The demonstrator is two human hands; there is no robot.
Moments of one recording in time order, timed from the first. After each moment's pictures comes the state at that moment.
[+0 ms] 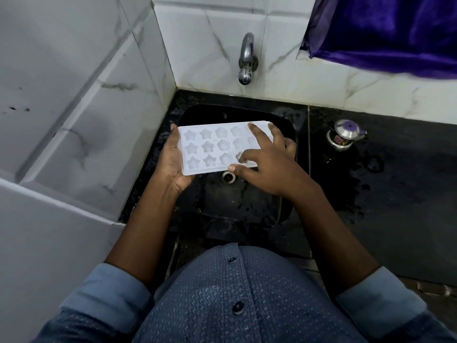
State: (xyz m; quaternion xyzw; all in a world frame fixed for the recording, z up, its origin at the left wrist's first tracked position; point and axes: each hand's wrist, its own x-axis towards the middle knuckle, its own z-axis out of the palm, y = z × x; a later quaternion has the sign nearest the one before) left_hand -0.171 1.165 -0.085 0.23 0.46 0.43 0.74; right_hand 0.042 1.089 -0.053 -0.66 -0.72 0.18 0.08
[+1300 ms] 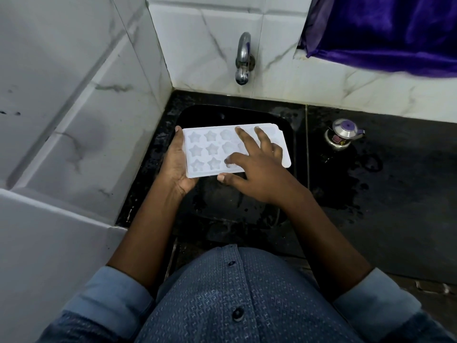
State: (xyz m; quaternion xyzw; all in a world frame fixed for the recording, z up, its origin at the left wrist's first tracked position) left_hand -0.161 1.165 -0.088 0.23 0.43 0.41 0.77; right_hand 0.024 1.088 -0.060 -0.63 -0.75 0.19 0.09
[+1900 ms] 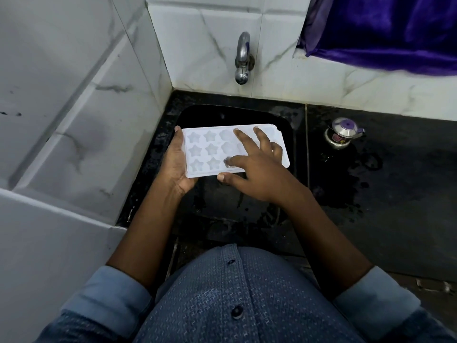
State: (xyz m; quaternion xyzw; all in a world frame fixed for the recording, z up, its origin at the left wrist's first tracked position) left_hand -0.164 1.165 -0.089 0.23 0.42 0.40 0.78; right_hand 0.024 1.088 -0.059 -0.63 -0.75 0.19 0.08
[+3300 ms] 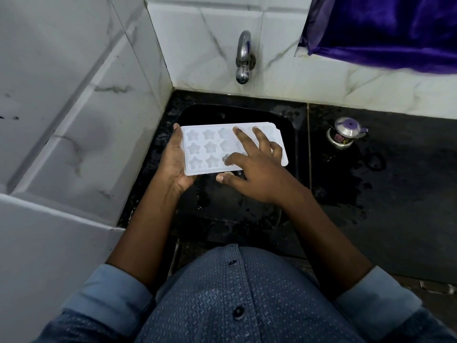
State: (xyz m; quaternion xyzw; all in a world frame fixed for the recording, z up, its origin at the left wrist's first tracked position) left_hand -0.162 1.174 -0.084 0.23 0.45 0.42 0.75; right_hand 0.025 1.094 -0.064 -0.63 -0.75 0.19 0.09
